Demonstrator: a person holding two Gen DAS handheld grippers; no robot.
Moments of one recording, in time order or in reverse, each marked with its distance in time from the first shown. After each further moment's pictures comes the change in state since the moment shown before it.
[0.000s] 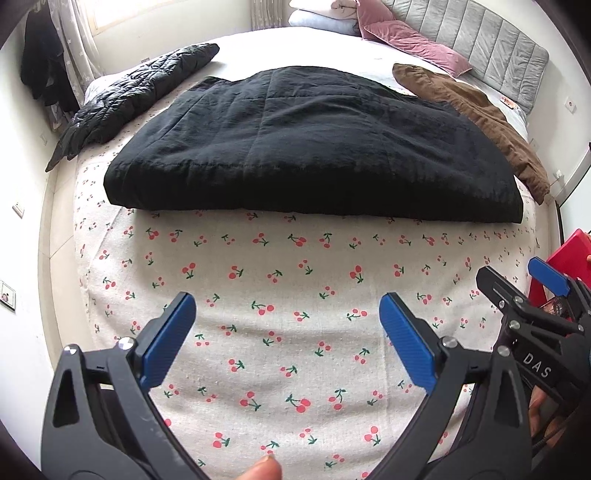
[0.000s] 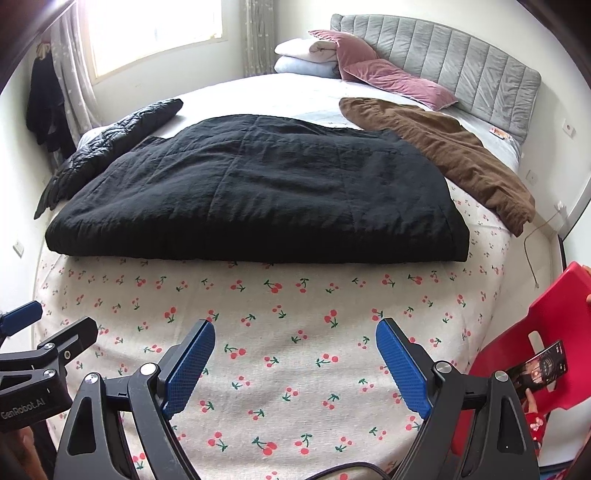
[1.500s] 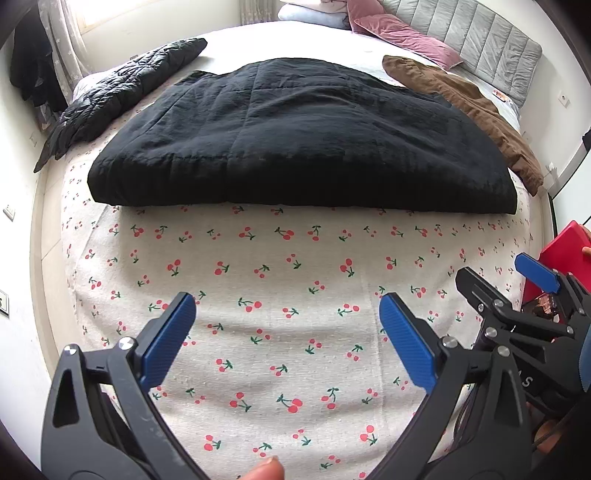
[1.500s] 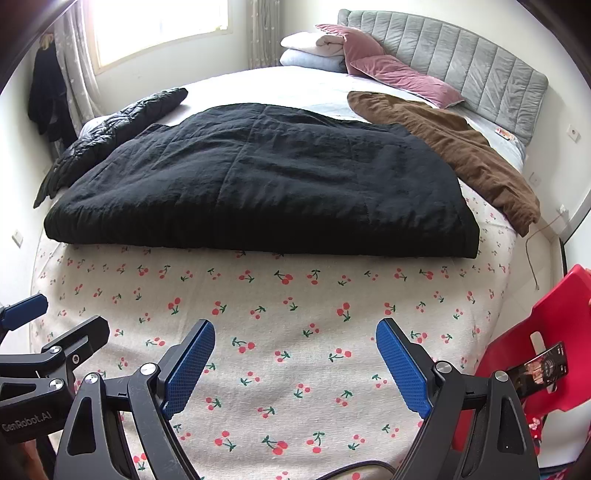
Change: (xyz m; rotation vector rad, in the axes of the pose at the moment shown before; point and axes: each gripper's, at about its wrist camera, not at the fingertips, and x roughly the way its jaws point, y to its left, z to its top) left arm 0.008 -0.005 -0.002 0.019 0.027 -0.039; right arm 0.008 0.012 -0.003 -0.025 0.025 -0.004
